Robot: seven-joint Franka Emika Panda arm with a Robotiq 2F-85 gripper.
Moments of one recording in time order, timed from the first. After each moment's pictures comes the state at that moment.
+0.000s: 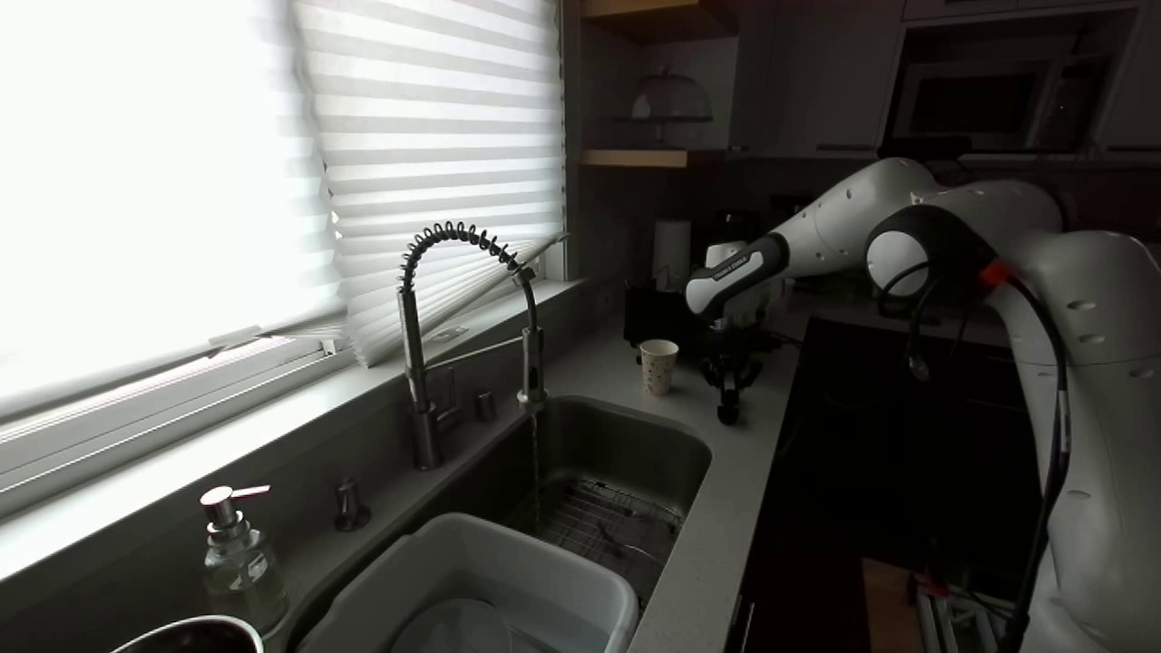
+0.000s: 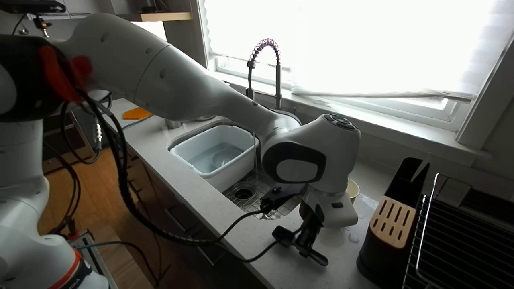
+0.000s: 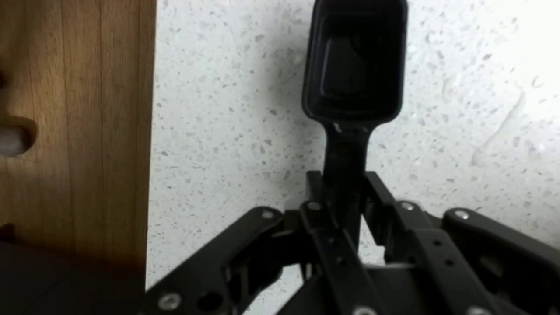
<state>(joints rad) -0.39 0.42 -0.42 -1.80 0.10 2.08 0.60</state>
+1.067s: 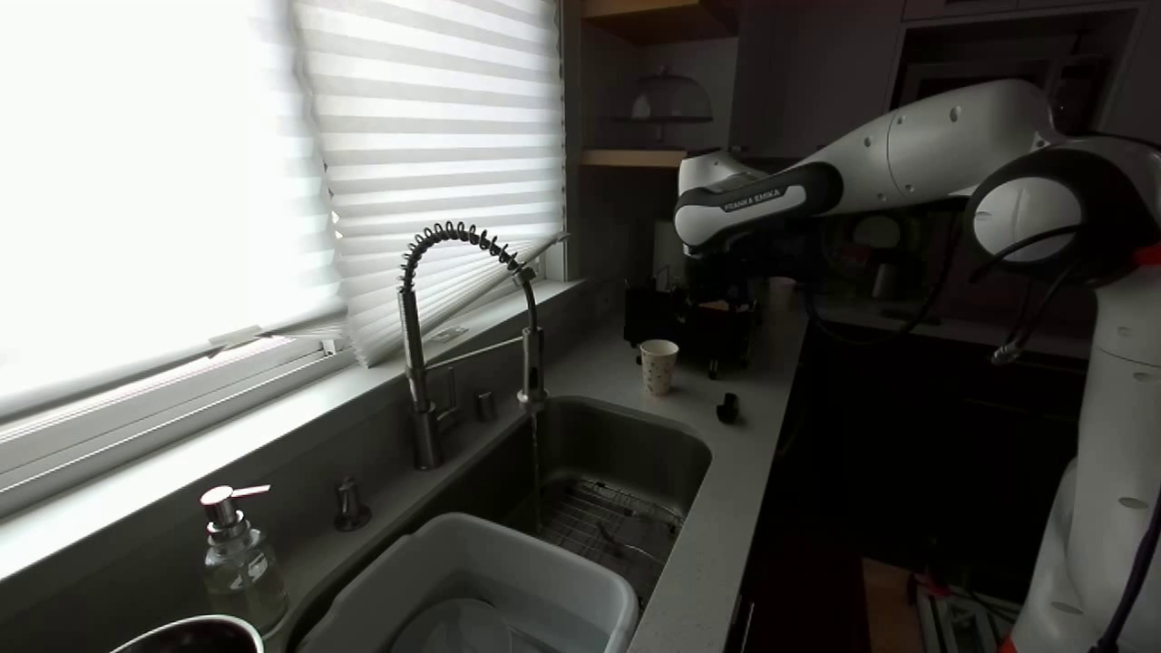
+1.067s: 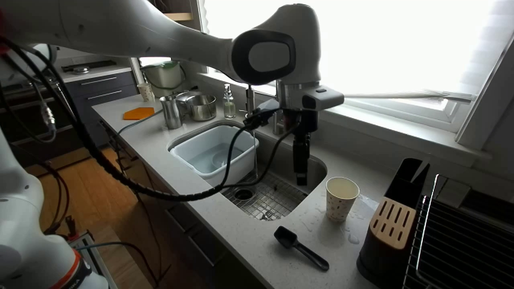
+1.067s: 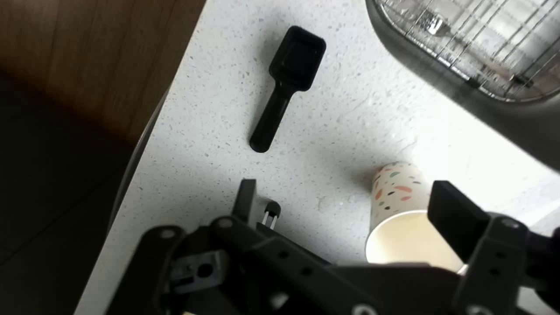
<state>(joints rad) -0.25 0.13 -0.36 -1.74 -0.18 1.91 0.50</state>
